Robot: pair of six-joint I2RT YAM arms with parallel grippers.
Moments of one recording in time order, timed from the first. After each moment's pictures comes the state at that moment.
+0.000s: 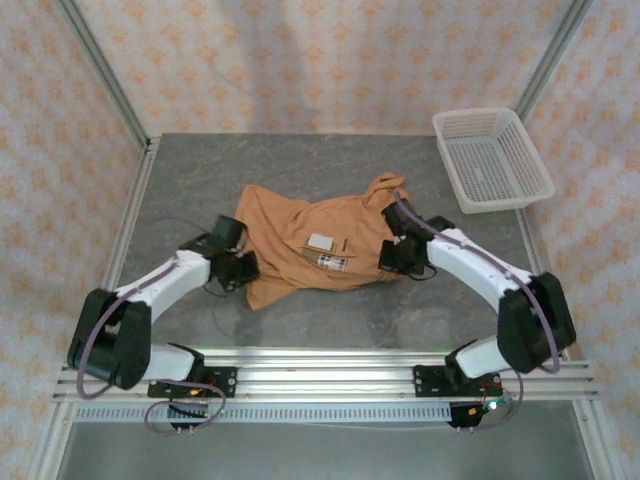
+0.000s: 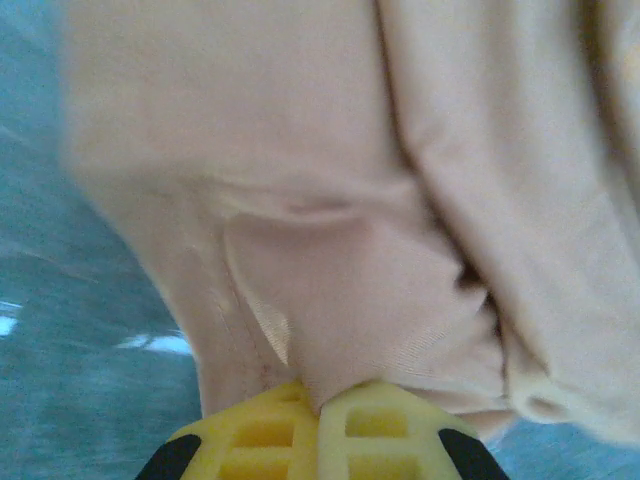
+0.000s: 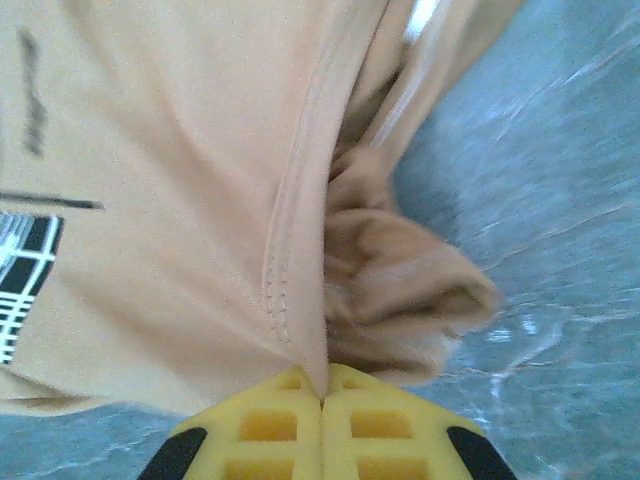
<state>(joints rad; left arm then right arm) -0.19 1.32 0.74 -0.61 0.18 -0.70 0.45 1.40 1.00 -0.86 -0.01 0.64</state>
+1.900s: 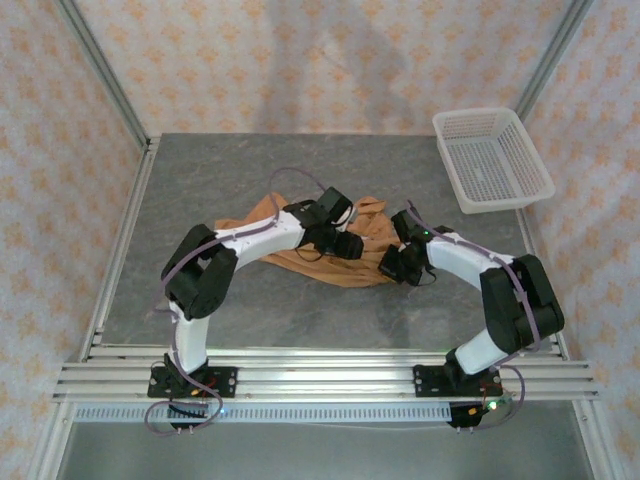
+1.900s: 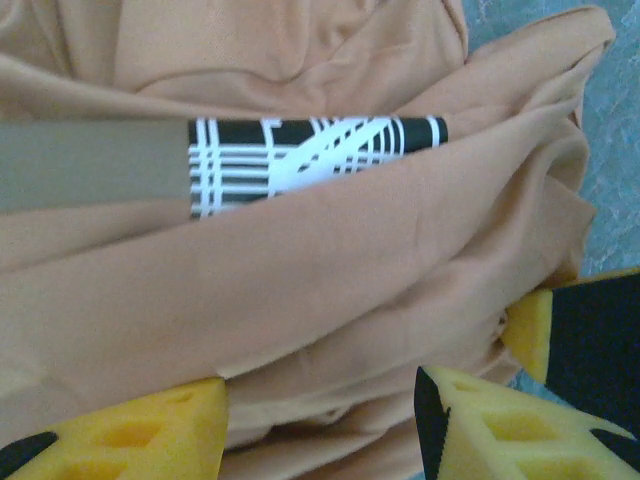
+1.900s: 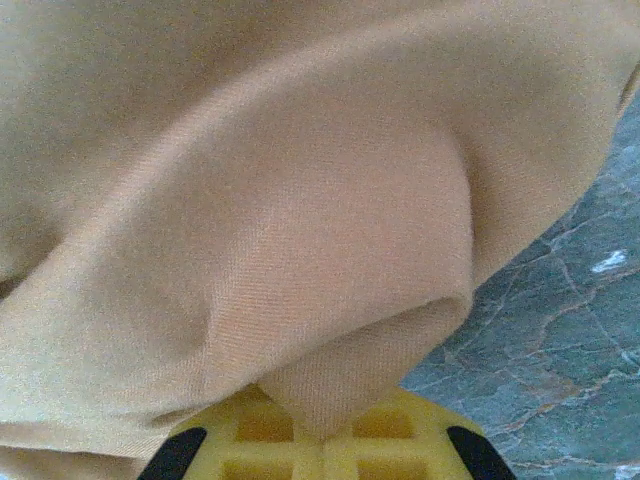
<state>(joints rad) -0.70 1.97 1.44 -0.52 0.25 -0.49 0.37 1.53 0.83 -0.60 -0.22 0.83</state>
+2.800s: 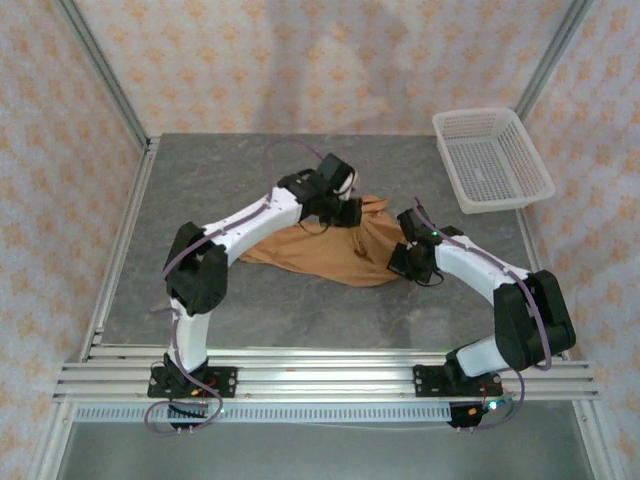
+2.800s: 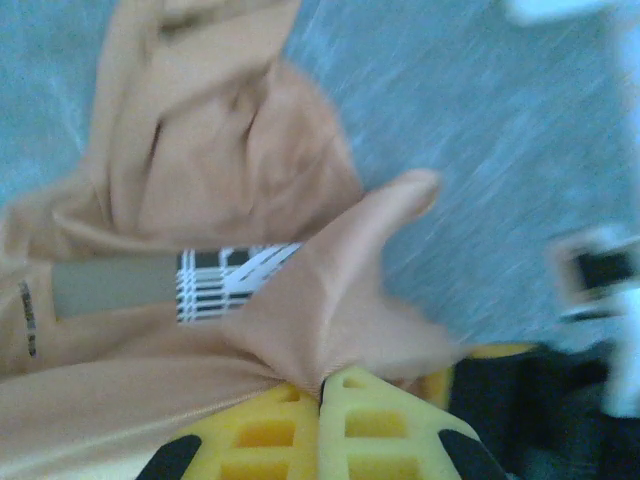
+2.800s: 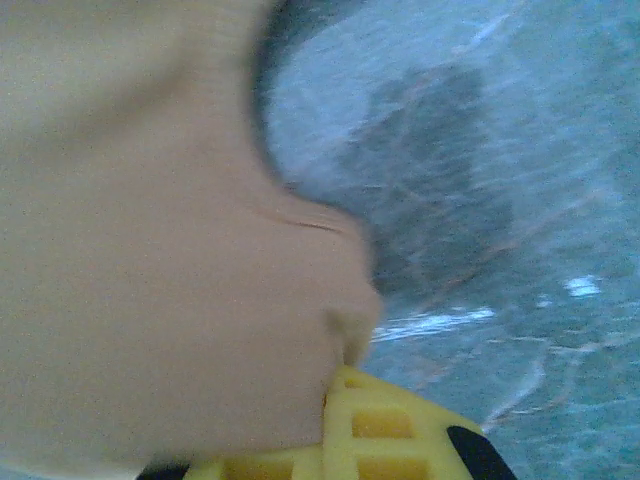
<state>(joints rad) -0.65 1.97 1.75 -0.69 0.27 -0.57 0.35 1.44 0.83 -0.69 -0.06 0.75</state>
